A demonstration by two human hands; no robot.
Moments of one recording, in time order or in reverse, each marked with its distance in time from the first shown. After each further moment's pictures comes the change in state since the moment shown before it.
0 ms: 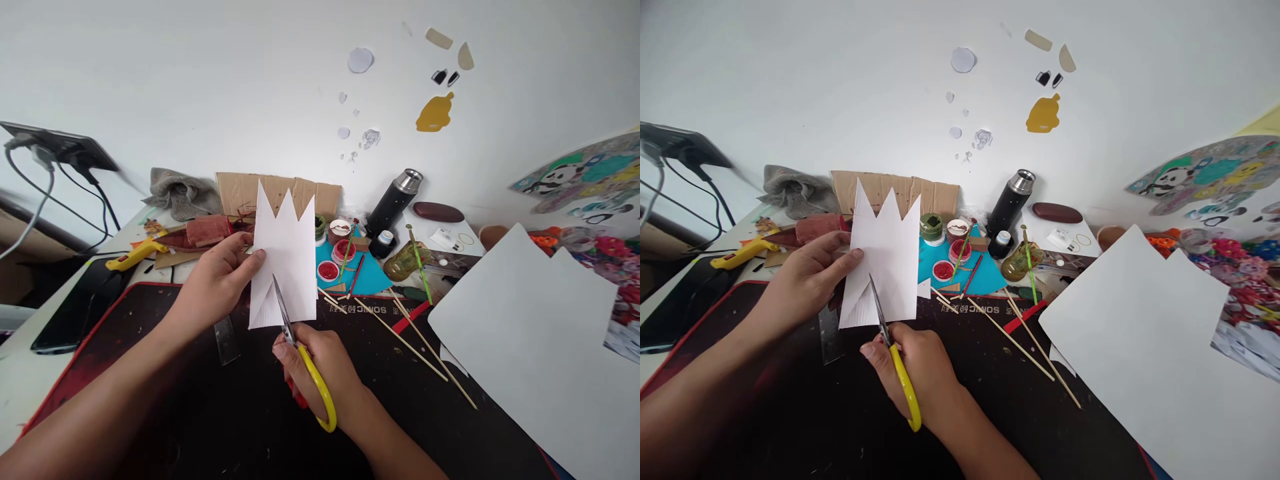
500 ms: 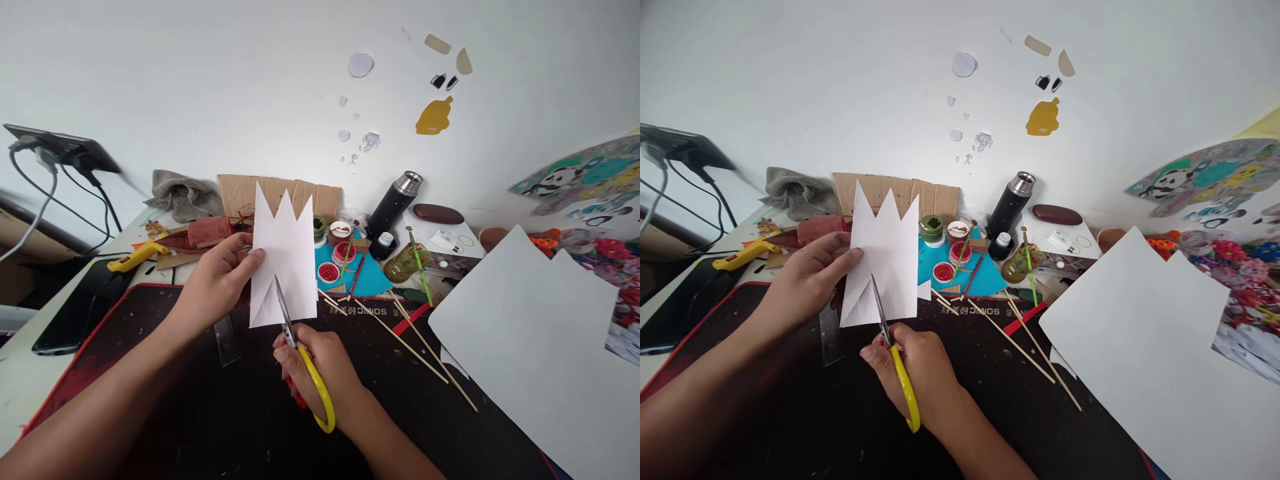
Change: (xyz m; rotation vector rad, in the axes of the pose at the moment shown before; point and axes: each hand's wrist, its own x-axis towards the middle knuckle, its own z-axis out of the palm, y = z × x) left_hand 0.005 -0.010 0.000 -0.129 0.006 0.015; right_hand 0.002 0.003 -0.001 0.010 -0.002 0.009
